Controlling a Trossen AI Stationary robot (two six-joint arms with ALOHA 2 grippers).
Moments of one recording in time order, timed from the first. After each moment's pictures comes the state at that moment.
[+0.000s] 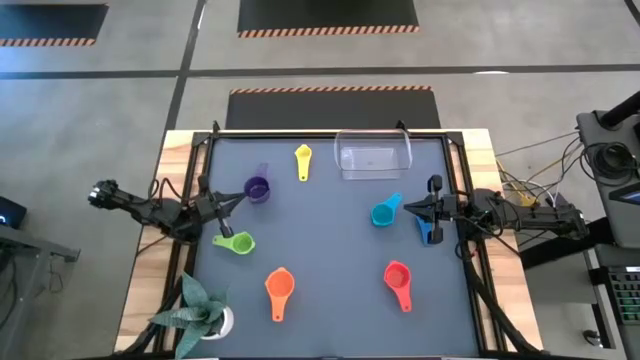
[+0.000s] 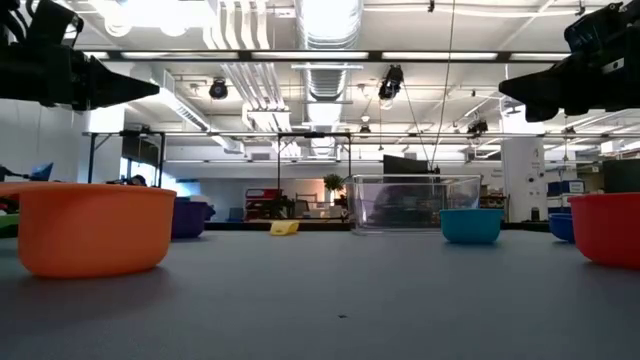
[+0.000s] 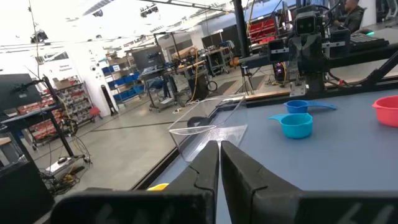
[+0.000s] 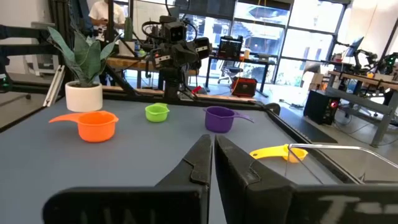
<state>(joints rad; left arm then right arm) -0.36 0.01 0.02 0.09 -0.80 0.33 -0.05 0.07 0.01 0.08 0.00 -0.13</state>
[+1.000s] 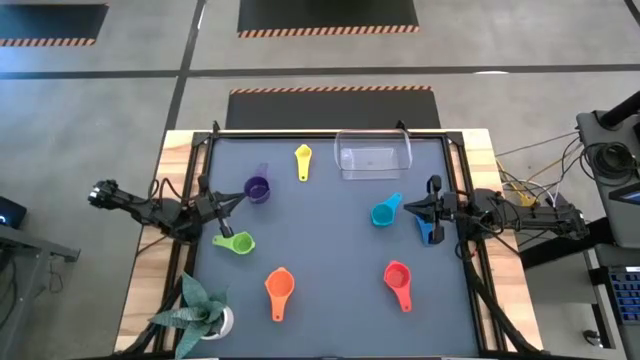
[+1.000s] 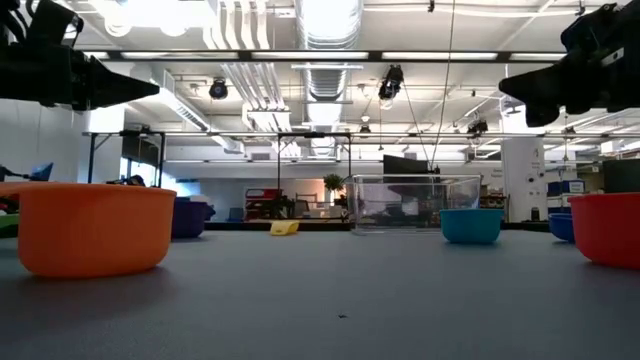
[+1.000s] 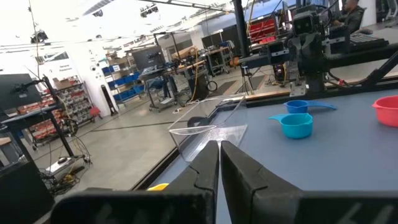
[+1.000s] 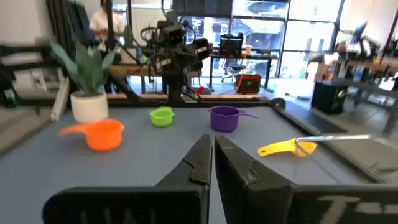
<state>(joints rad) -0.36 0.01 0.02 0.09 -0.80 0.33 -0.05 0.07 0.01 0.09 0.00 0.00</state>
